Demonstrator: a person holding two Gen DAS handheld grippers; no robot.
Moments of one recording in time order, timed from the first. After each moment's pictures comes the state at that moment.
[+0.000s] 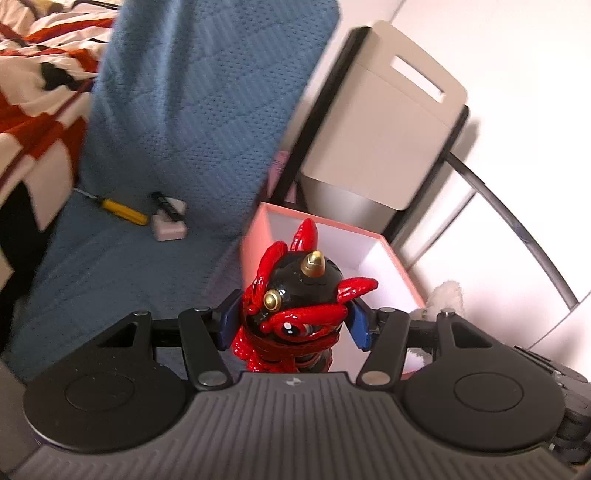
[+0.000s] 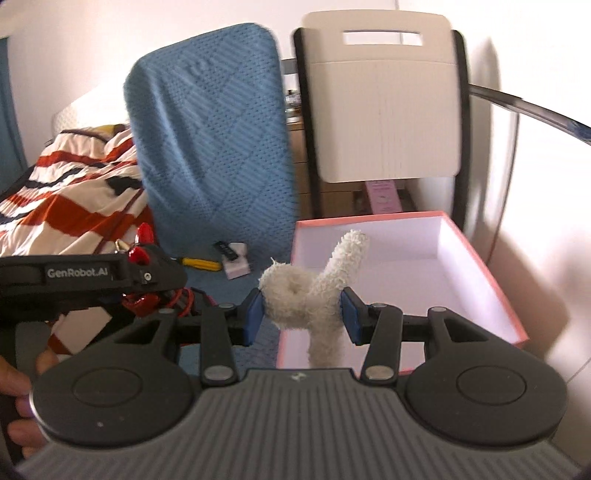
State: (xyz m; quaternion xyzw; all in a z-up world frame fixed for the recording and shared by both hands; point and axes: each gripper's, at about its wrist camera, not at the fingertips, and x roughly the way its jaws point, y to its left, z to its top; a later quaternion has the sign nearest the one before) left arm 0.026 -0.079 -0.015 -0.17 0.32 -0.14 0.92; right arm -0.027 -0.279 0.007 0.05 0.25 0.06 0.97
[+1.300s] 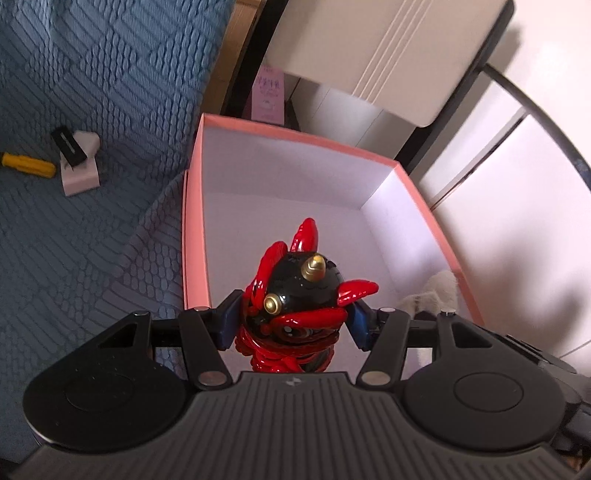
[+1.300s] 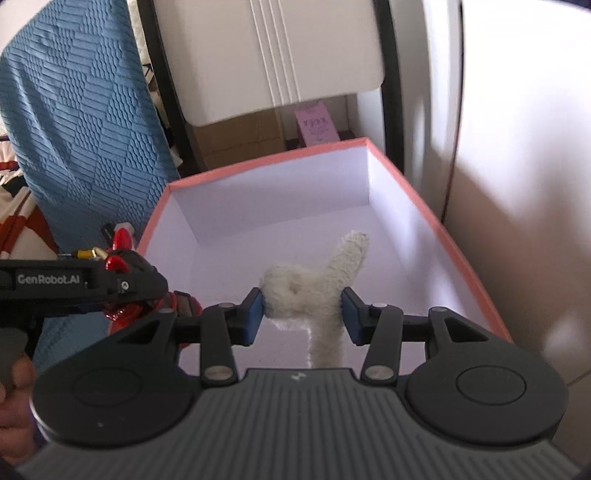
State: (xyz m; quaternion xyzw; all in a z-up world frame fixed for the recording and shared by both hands) left arm 0.198 -0.188 -0.111 -0.13 0.44 -0.16 0.87; right arm 0.099 -0.383 -0.086 0.10 0.33 0.00 0.94
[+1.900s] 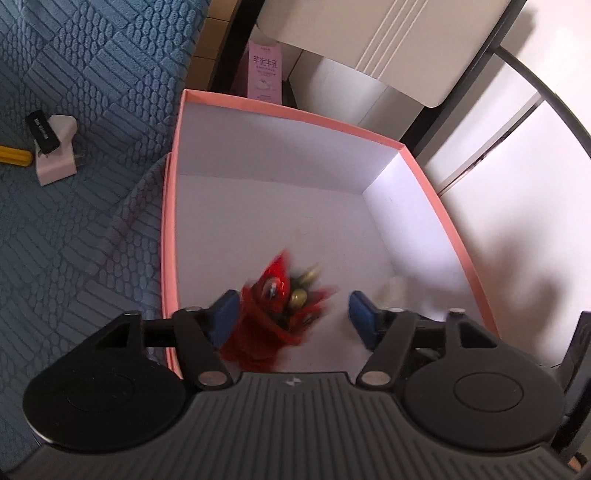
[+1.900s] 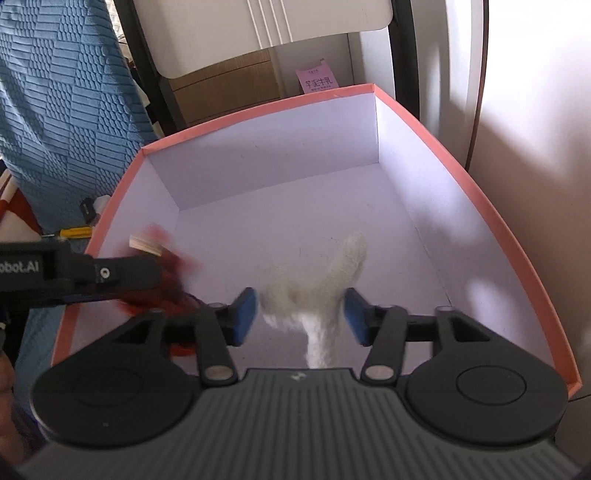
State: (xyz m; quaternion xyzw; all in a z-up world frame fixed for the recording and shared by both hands) left arm 0.222 -0.206 -0.132 -0.13 0.46 -0.18 0.86; right arm 0.141 -0.390 -0.123 0.12 0.38 0.01 0.92
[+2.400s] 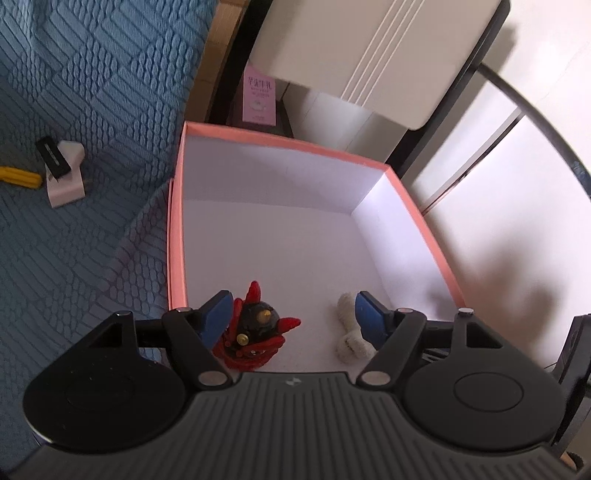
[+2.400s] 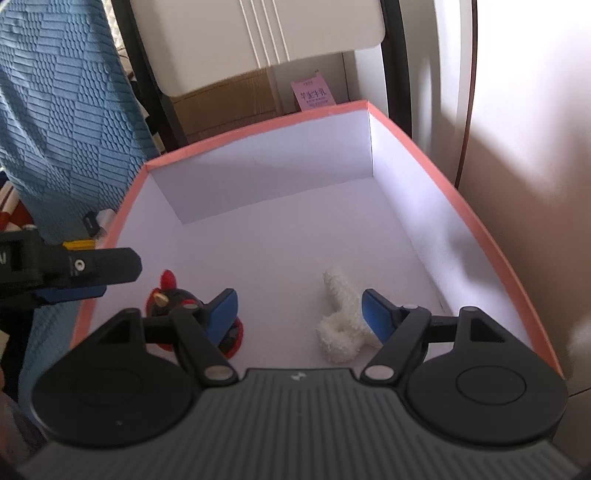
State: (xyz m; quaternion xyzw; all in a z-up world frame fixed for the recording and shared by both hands) left arm 0.203 -0.198 -0.103 -0.13 0.42 -0.18 0.88; right arm 0.129 -0.388 -0.106 0.12 0.36 -0.01 0.92
